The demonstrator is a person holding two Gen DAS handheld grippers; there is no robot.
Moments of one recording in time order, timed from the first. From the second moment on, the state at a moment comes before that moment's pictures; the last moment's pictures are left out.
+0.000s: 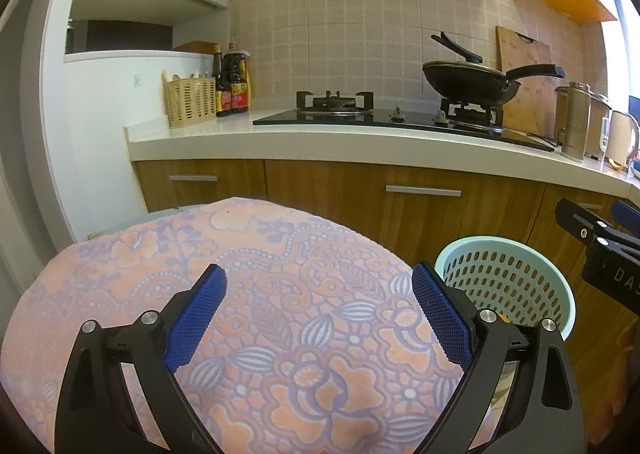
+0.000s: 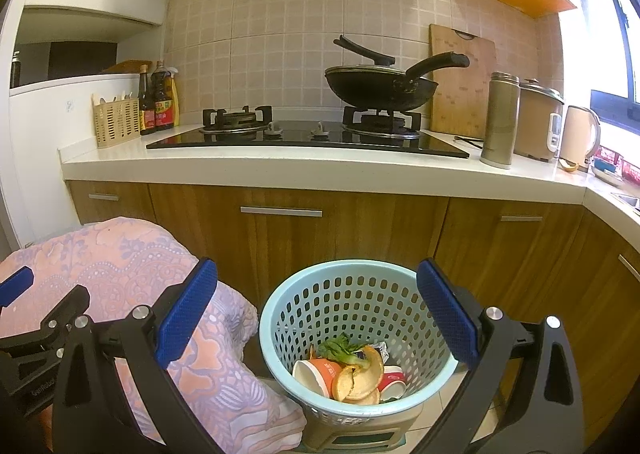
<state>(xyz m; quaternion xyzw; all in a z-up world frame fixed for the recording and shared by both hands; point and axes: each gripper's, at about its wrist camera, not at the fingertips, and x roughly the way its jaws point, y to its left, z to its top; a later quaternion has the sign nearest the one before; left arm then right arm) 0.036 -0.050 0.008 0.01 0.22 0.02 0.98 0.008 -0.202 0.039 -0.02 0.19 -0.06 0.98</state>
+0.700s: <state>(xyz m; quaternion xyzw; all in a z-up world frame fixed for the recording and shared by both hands) 0.035 -0.050 0.008 0.01 0.22 0.02 0.98 0.010 -0.200 0.034 -0.02 0.19 -0.05 0.98</state>
